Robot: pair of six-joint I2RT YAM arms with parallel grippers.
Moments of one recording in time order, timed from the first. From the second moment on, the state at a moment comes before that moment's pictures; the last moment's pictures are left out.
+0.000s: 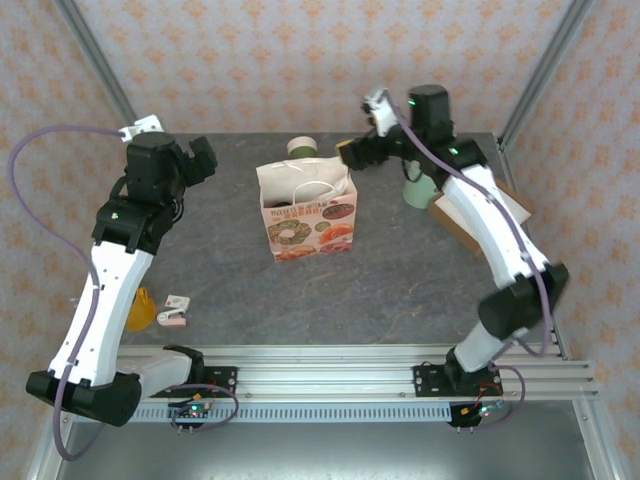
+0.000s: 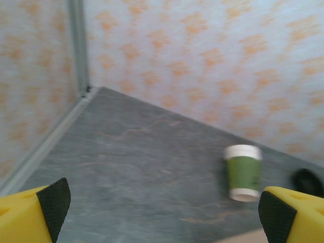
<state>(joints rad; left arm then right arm) -0.16 1.16 1.43 -0.74 -0.44 -0.39 0.35 1.56 1.70 -0.56 -0.38 -0.21</state>
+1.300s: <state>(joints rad) -0.02 1.51 0.39 0.63 -0.22 -0.11 -0.02 1.51 0.39 0.70 0.15 0.20</state>
